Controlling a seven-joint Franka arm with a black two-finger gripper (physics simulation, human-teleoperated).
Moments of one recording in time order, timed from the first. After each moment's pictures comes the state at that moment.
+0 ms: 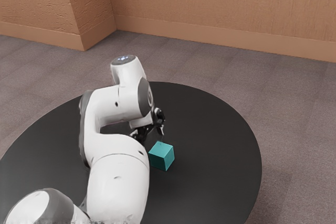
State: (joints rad) arm 1.69 -1.29 -1.52 -2.02 -1.40 1.69 2.27
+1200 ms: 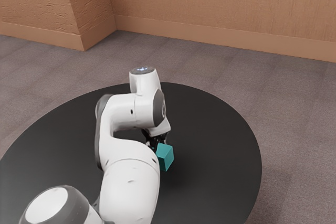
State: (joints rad) arm 1.75 -1.34 -1.61 -1.91 -1.37 1.65 1.94
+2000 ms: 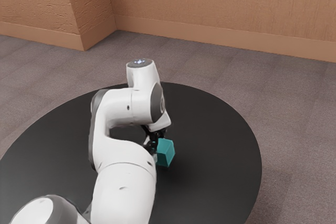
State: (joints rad) arm 1.68 -1.32 -1.54 -1.94 -1.35 1.65 1.91
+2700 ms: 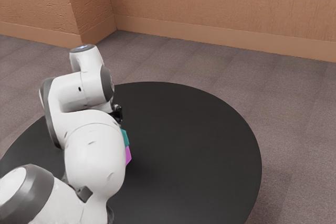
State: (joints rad) arm 1.74 -1.18 -1.43 -2.16 -1.20 1.66 2.32
